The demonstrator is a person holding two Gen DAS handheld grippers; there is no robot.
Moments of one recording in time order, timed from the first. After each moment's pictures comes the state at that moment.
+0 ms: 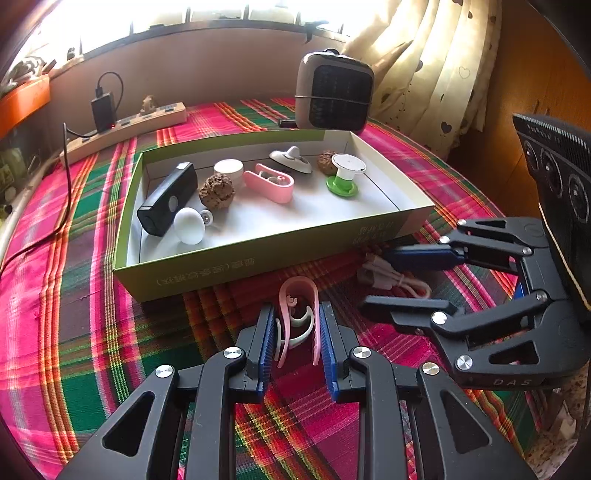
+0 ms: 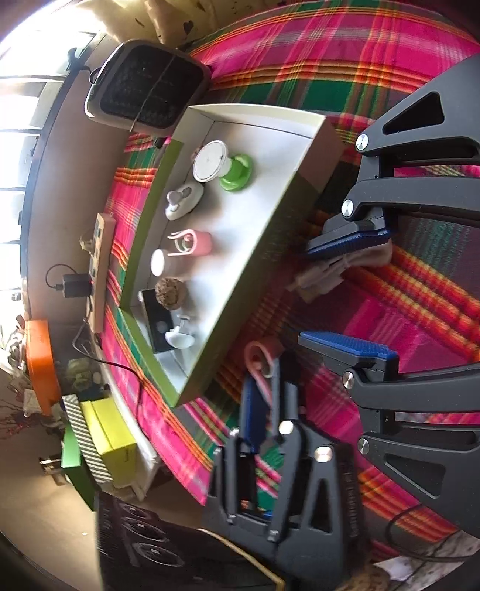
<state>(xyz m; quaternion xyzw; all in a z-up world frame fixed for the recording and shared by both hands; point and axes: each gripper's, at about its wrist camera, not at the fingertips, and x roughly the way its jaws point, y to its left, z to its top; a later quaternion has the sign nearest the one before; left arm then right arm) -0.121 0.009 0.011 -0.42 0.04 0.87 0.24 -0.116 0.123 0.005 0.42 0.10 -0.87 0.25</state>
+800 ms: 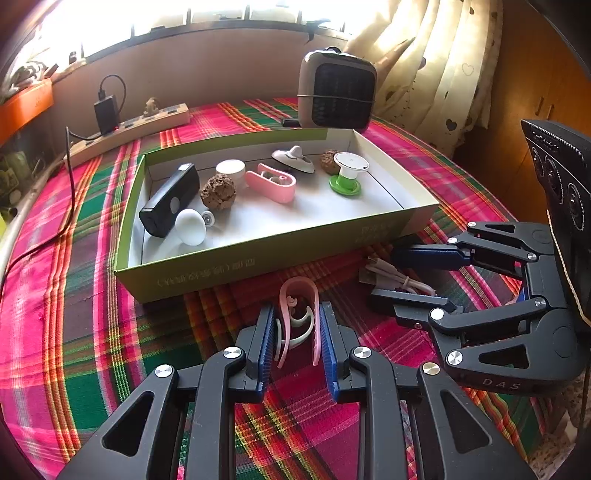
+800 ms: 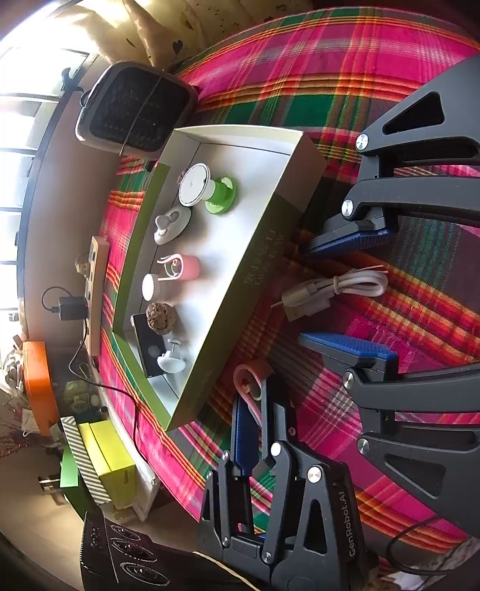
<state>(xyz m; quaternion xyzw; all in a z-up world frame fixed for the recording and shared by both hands) -0.120 0.013 0.012 -0.42 0.05 0.87 0.23 -0.115 0.127 0.001 0.42 0.10 -0.88 0.20</state>
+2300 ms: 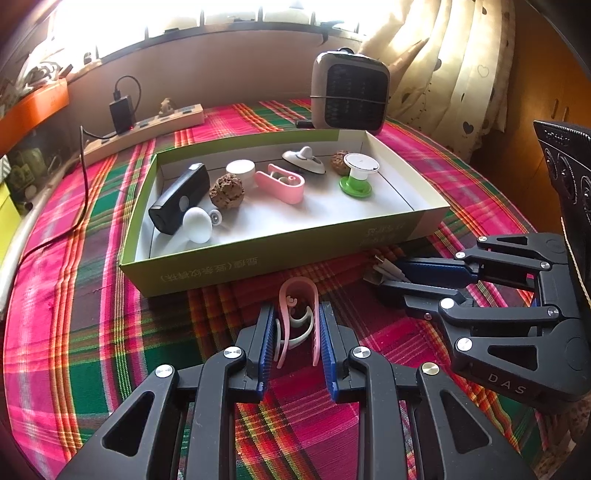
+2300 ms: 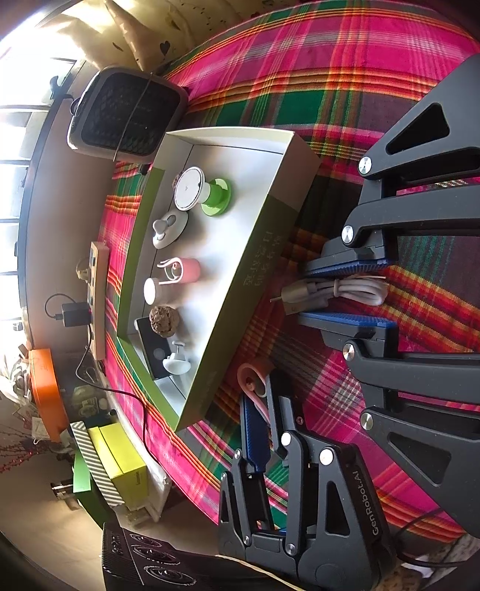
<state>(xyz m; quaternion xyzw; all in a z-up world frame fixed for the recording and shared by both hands) -0.116 0.021 0.011 -0.42 0.06 0.89 0.19 -0.115 0.132 0.003 0.42 0.08 -0.88 0.20</state>
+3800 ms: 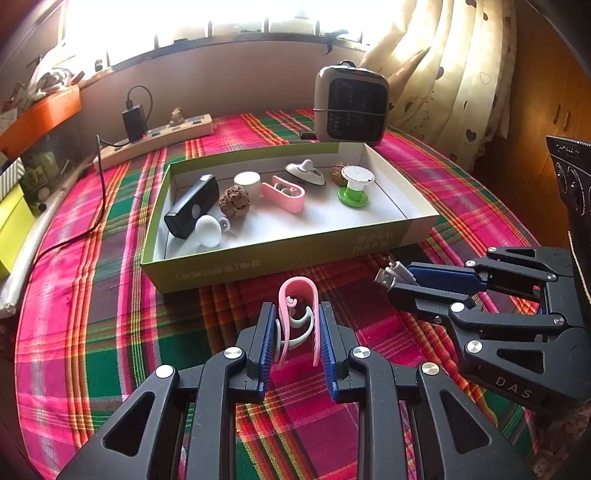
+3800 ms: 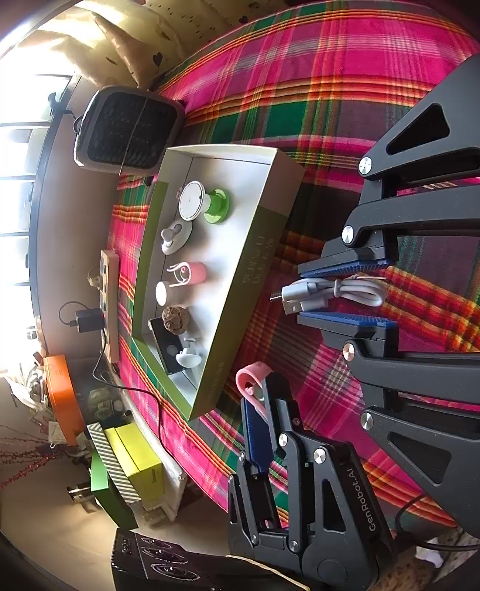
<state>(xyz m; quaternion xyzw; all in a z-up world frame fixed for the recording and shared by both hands) -0.098 0.021 0.027 -0.41 0.05 0.90 0.17 -0.097 0.137 0.015 0.41 0.05 -0.89 0.19</state>
